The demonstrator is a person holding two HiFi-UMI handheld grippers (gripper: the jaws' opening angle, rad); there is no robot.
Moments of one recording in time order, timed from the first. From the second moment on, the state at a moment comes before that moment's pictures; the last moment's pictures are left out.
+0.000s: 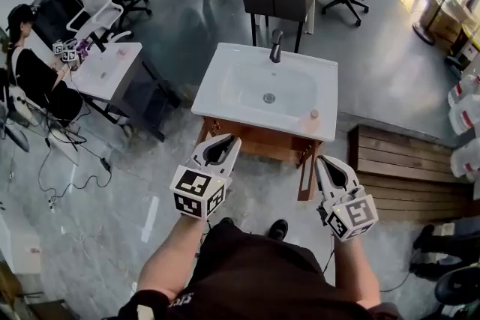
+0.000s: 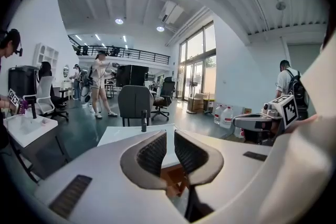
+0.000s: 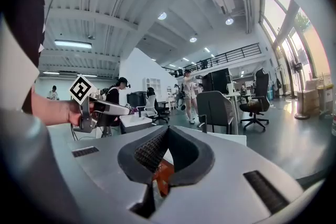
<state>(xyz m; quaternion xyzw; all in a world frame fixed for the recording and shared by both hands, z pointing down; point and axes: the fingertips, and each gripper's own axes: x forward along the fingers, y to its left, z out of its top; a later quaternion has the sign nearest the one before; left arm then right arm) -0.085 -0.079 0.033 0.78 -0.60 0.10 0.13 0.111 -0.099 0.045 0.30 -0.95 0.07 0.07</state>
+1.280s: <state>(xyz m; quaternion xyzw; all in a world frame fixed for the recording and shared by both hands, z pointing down) -0.113 -0.102 0.009 0.80 -0.59 0.09 0.10 0.057 -0.102 -0.015 0.31 -0.95 0.01 0.06</state>
